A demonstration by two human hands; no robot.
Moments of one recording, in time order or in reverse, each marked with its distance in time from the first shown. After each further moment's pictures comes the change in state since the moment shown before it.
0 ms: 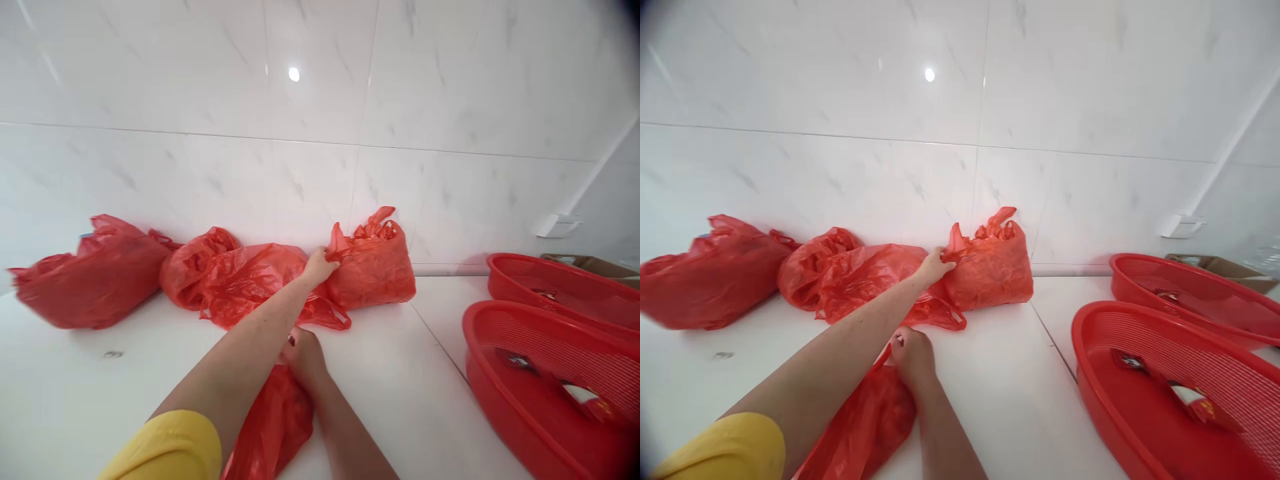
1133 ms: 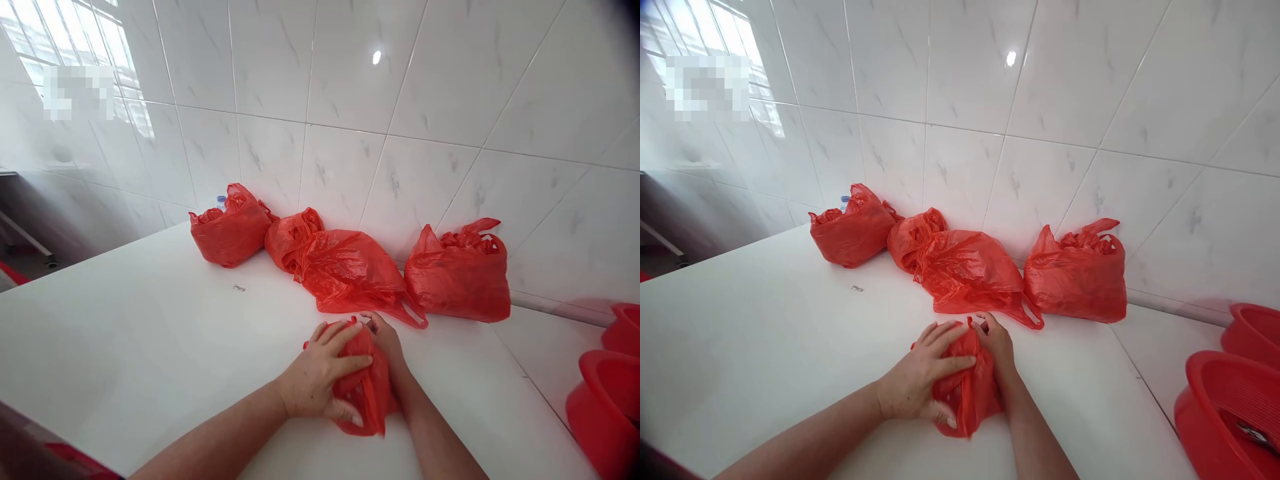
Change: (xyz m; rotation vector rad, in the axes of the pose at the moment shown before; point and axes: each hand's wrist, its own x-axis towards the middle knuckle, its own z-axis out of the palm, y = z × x) left_hand -0.289 -0.051 -0.149 0.419 -0.231 0.501; right_hand -0.018 -0.007 0.008 -0.034 -0.079 0.082
